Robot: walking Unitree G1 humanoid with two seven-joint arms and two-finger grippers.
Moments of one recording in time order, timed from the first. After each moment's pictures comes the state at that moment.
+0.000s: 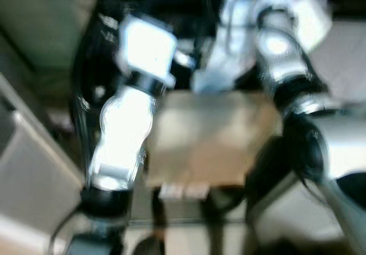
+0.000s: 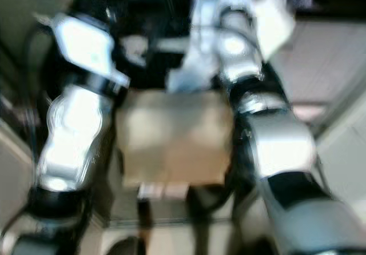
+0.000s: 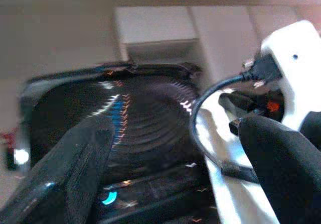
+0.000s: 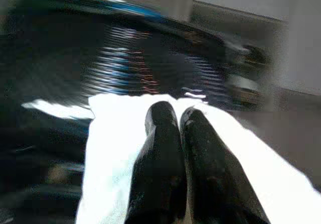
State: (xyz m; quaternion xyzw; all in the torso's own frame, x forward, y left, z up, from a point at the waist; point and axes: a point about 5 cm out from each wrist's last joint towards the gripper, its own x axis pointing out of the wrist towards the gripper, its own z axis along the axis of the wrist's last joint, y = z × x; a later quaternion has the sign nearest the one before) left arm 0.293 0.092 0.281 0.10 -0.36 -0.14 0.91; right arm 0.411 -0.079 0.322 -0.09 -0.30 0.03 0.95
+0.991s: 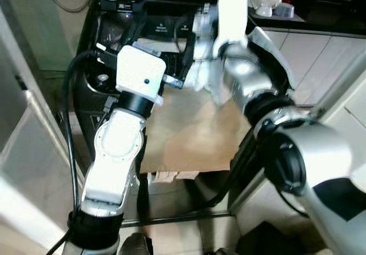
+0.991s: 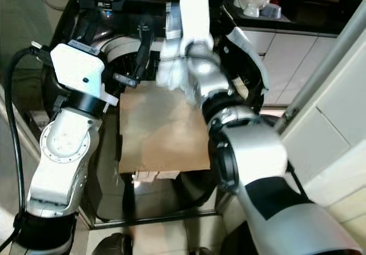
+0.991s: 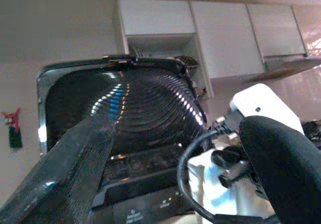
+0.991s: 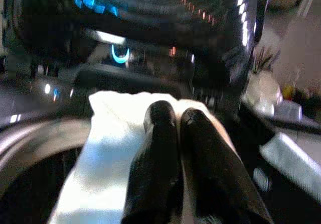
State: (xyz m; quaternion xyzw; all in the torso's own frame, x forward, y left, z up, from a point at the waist) left arm 0.267 0.093 0.264 0.12 -0.32 -0.14 0.93; right arm 0.419 -0.066 0.251 -0.05 -0.08 0.07 0.99
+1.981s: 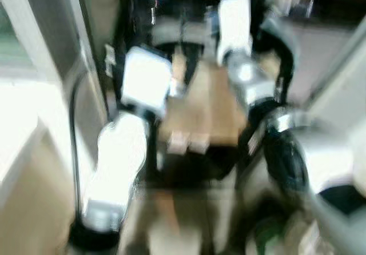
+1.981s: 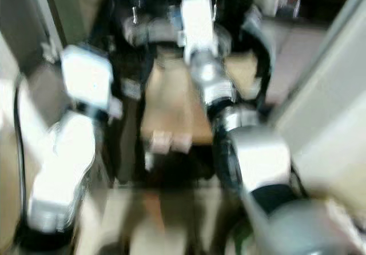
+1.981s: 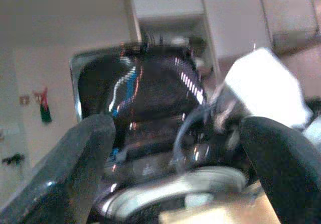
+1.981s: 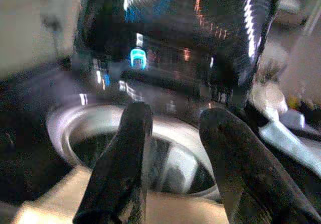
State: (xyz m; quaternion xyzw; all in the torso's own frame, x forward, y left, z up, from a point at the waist) left arm 0.273 0.096 0.249 0.12 -0.27 -0.13 0.95; right arm 0.419 -0.081 0.266 -0.06 -0.15 0.06 0.99
